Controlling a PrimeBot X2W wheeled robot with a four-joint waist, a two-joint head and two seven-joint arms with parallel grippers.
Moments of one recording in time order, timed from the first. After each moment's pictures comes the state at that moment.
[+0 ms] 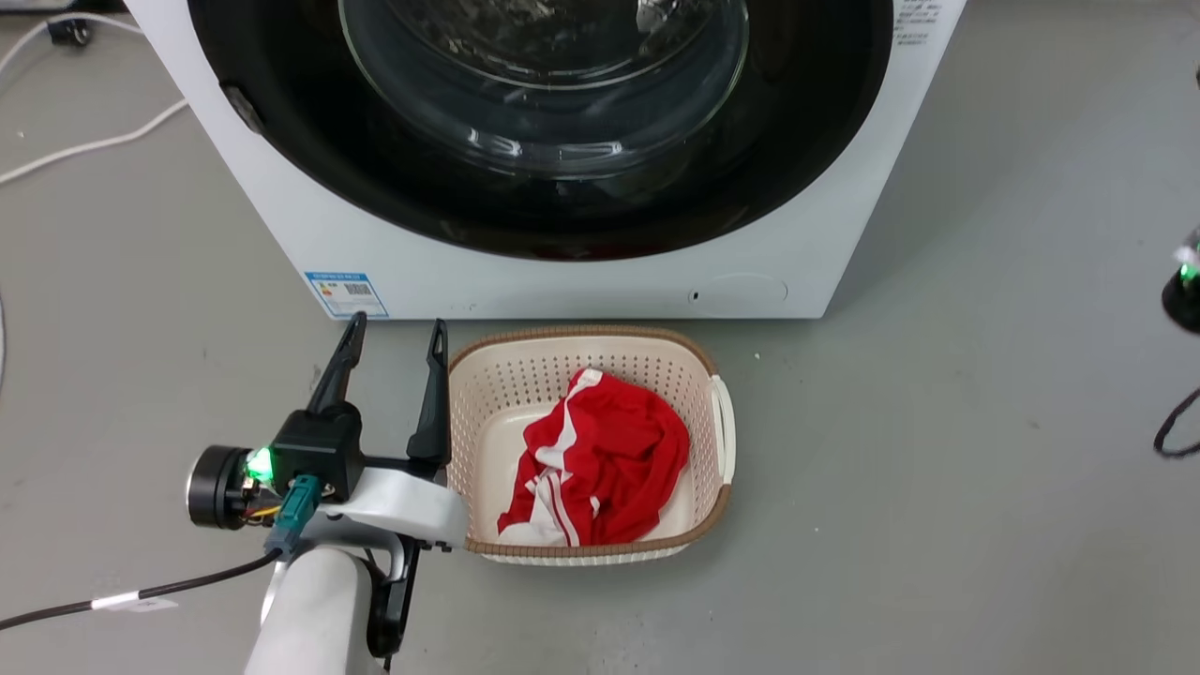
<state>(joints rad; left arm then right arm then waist) -0.26 0.06 -0.07 0.23 -0.04 -0.03 -0.26 -0.84 -0.31 -0.19 0.79 1.57 0.13 0.23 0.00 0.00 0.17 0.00</state>
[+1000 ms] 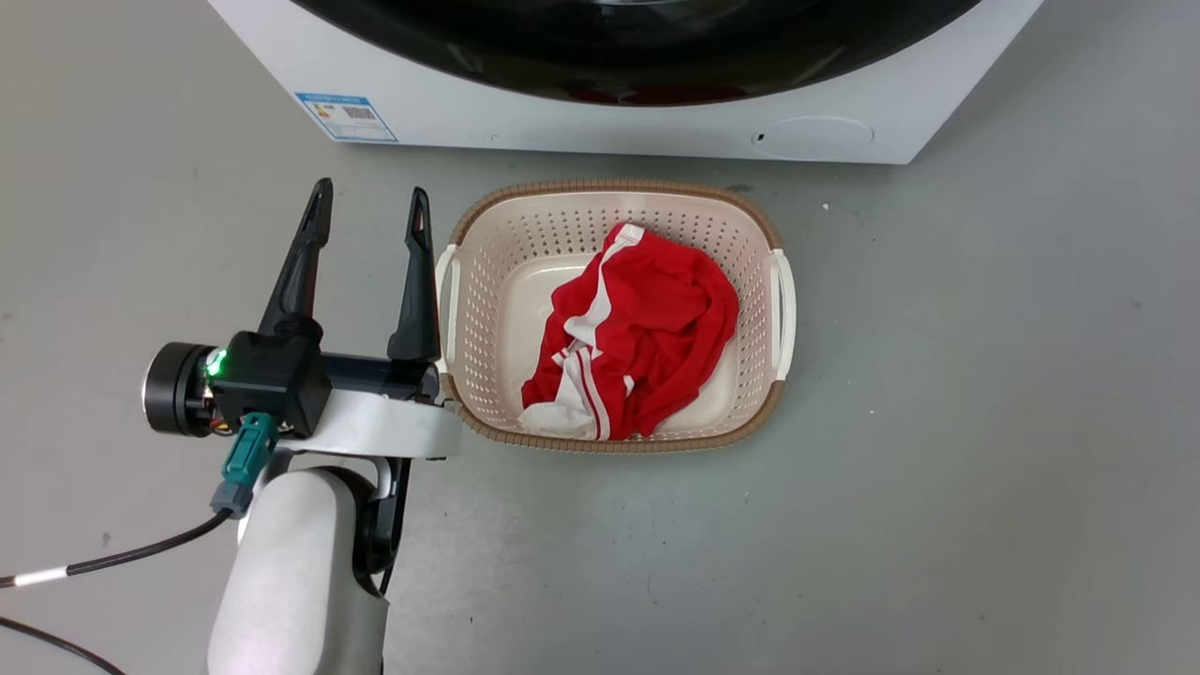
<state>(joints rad) -0.37 0.05 -0.07 0.07 -0.05 -0.04 -0.26 -1.42 -0.34 0.07 1.03 1.35 0.13 0.49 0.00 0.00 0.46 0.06</state>
